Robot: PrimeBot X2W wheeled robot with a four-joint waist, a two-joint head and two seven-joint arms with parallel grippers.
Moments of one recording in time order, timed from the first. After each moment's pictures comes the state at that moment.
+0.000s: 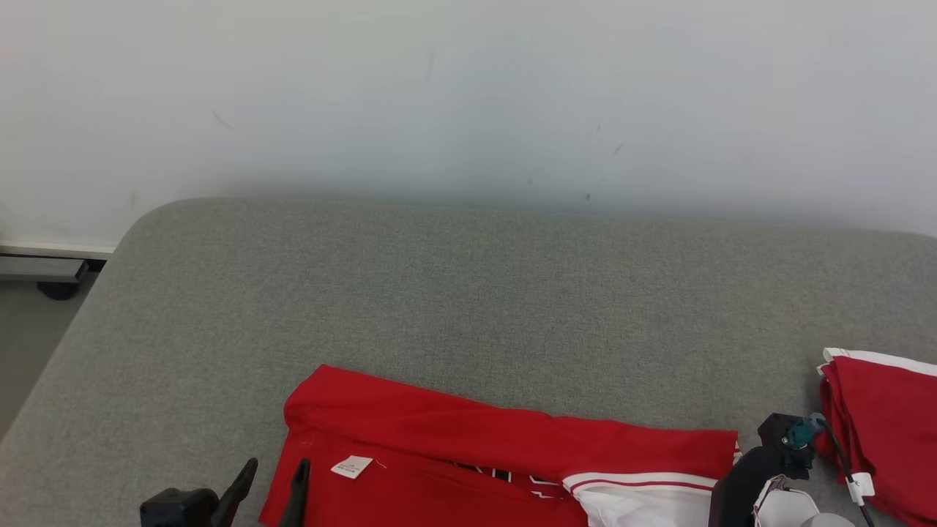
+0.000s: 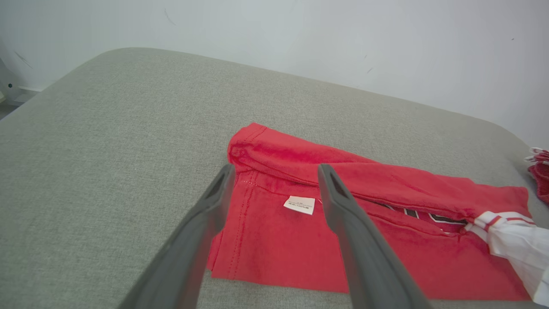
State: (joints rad) left arm 0.03 0.26 -0.37 0.11 -0.44 0.08 -0.01; right arm -0.11 -0.06 -0.03 0.43 0.29 -0.12 0.71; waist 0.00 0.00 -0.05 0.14
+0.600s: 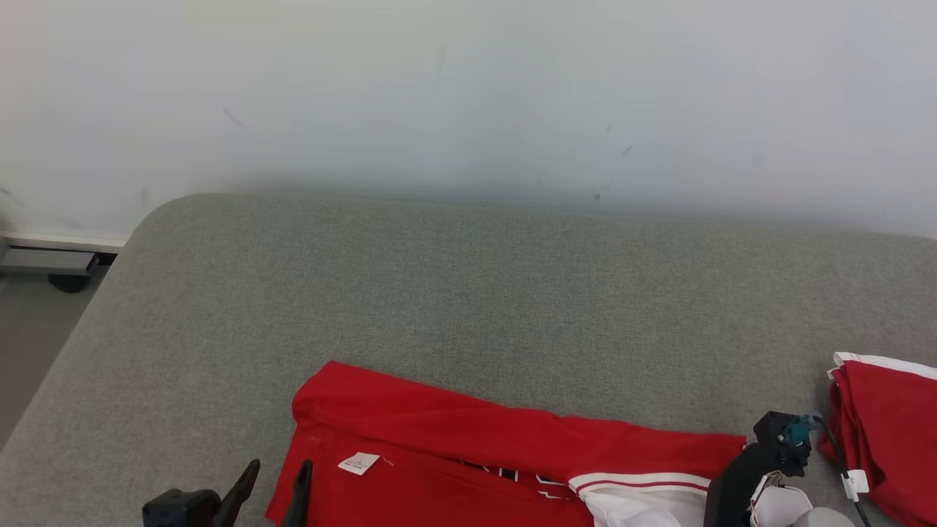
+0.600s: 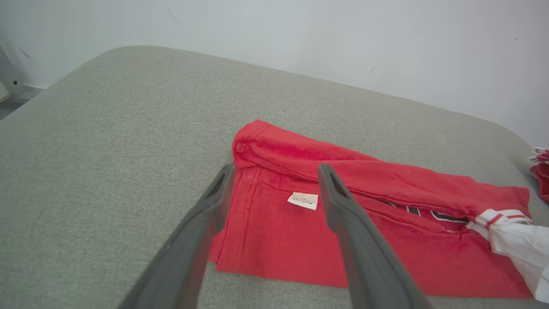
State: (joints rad) left arm 0.03 0.26 -0.37 0.11 -0.44 0.07 -0.01; right arm -0.14 -0.06 -0.02 0.49 0.32 -0.12 0.70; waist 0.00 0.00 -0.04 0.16
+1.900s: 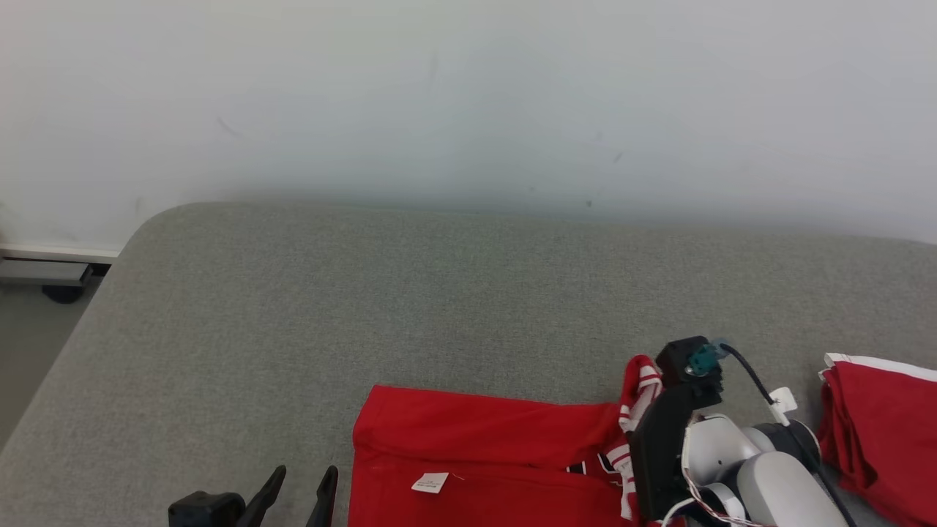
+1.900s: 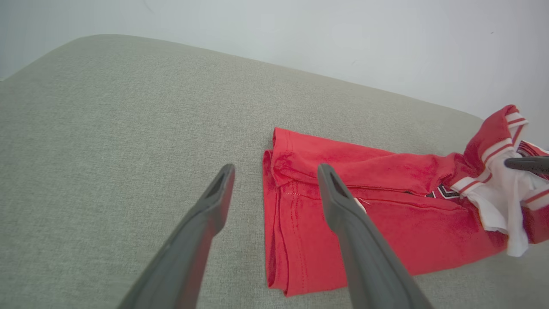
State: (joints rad) left arm 0.04 0.24 -0.41 0.12 -0.45 0.06 0.00; right arm -0.18 -0.09 0.17 0.14 0.28 -0.02 0.86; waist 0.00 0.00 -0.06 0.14
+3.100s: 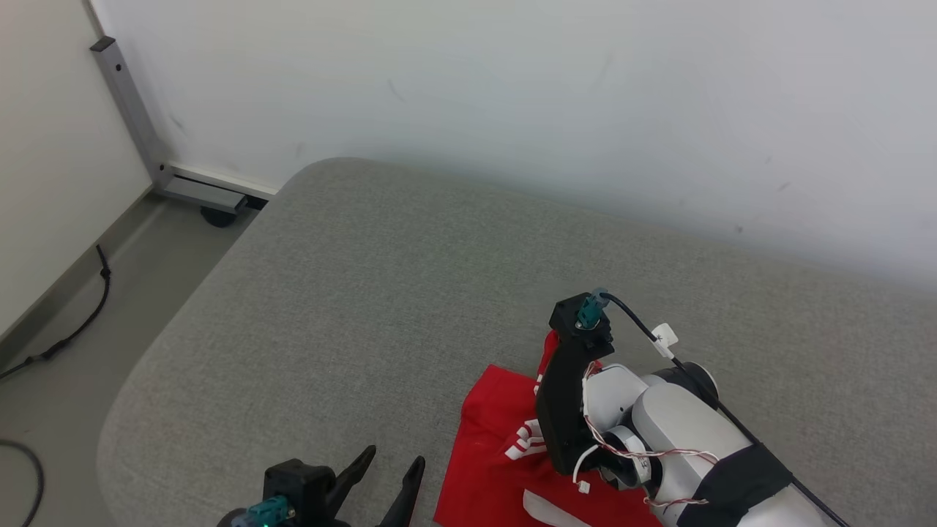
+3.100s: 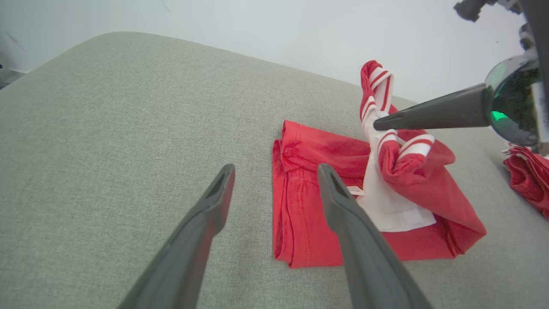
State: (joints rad) left arm -0.09 0.17 -0.54 0.20 -0.40 -0.03 0.03; right arm -0.54 -0.06 0.59 0.47 0.53 -0.12 0.80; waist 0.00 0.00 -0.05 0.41
